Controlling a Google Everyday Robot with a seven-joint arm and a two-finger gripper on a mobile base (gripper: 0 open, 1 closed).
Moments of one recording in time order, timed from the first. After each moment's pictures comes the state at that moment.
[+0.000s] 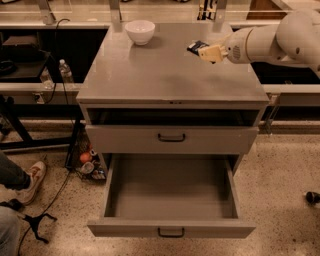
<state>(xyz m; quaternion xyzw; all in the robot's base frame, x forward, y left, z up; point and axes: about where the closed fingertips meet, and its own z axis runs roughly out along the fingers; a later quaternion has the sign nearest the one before) 0.759 -0.157 0.930 -0.33 0.76 0.15 0.53</state>
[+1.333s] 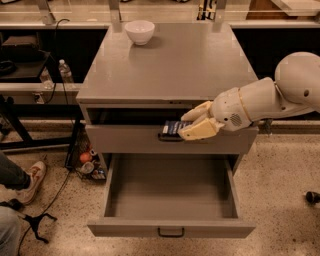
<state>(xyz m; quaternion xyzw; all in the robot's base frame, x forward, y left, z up) 0.526 -0.079 0.834 -0.53 0.71 0.30 0.35</state>
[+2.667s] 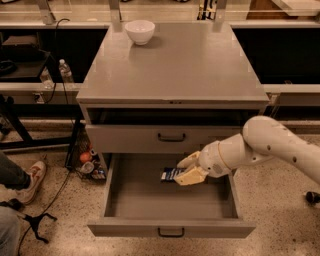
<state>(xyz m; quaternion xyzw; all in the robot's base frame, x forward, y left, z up) 0.499 -0.074 0.663 -0.51 0.75 0.31 0.27</state>
